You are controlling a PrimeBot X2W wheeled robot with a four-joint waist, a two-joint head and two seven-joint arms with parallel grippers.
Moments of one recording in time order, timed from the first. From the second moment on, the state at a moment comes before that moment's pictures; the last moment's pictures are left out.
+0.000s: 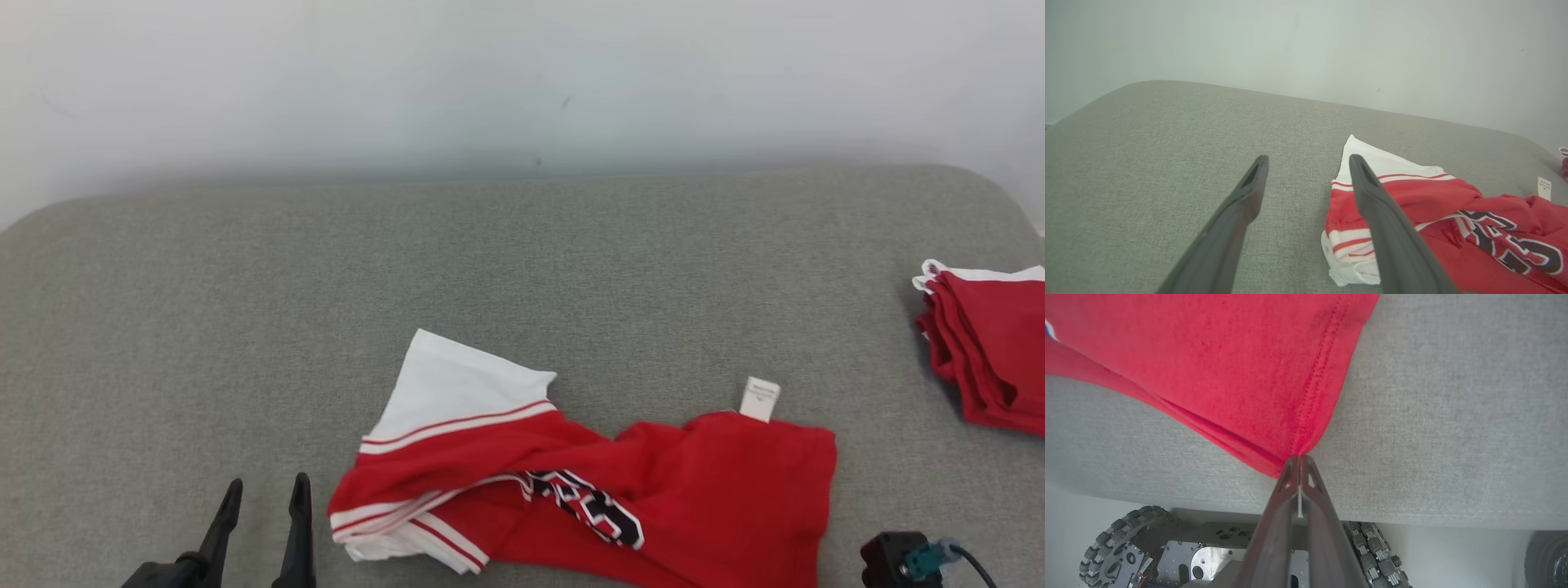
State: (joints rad) left arm 0.03 0.34 -0.31 0.02 -0.56 0.16 -0.21; right arm 0.21 -0.07 -0.08 -0.15 0.24 0.13 0.95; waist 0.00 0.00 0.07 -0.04
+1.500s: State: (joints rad) left arm -0.63 0.33 -0.49 0.59 -0.57 0.02 0.32; right arm -0.12 -0.05 -0.08 -0.07 0.08 0.13 0.56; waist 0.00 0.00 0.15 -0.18
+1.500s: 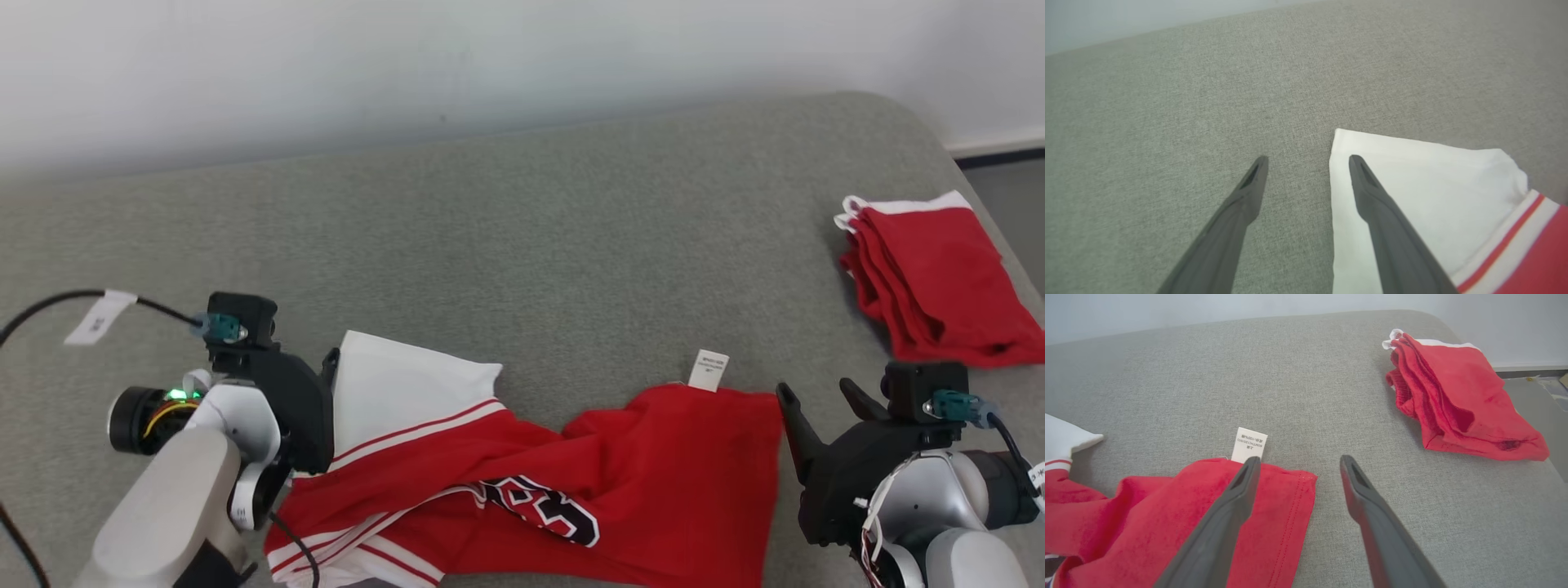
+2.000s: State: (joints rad) left arm -0.75 0.31 -0.51 0.75 -0.56 0.04 0.40; right arm -0.13 -0.05 -0.08 -0.04 0.10 0.13 0.54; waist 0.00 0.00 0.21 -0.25
